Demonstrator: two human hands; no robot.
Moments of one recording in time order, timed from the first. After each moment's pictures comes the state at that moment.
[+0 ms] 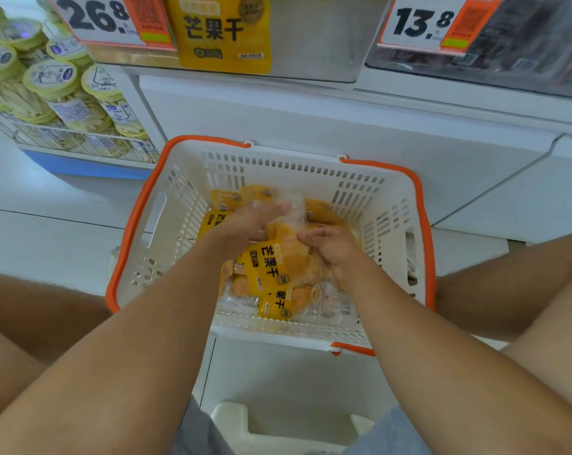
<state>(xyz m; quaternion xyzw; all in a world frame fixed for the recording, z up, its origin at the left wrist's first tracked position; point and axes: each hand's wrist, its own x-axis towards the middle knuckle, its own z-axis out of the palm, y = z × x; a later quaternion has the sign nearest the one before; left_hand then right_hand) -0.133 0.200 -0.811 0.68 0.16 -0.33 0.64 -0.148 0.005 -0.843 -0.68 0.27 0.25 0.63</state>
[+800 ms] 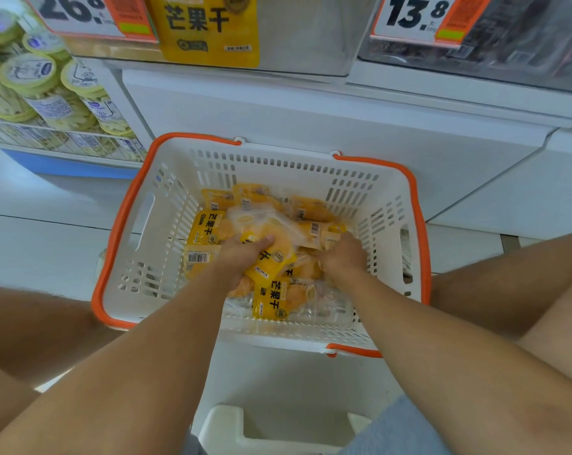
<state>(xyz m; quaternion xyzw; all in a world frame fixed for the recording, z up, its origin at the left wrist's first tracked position) -0.167 0.184 -0.851 0.62 0.33 -0.26 0.66 -0.152 -0.018 -0.874 -0.89 0.28 0.23 0.26</state>
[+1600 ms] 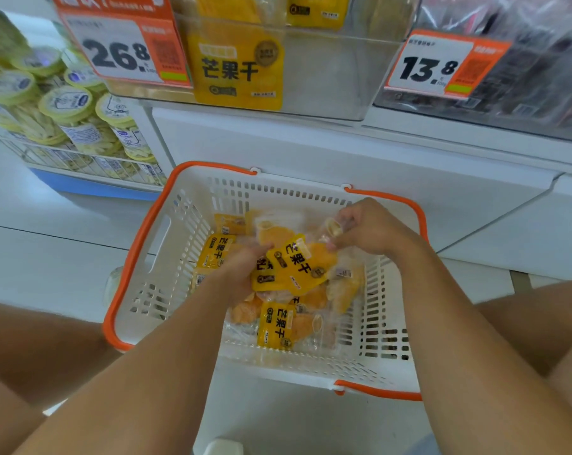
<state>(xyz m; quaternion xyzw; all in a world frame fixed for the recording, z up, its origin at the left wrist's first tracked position) -0.152 0.195 -0.817 0.54 0.31 -0.30 0.72 -0.091 -0.029 -0.738 -0.91 -0.03 0.24 0.34</state>
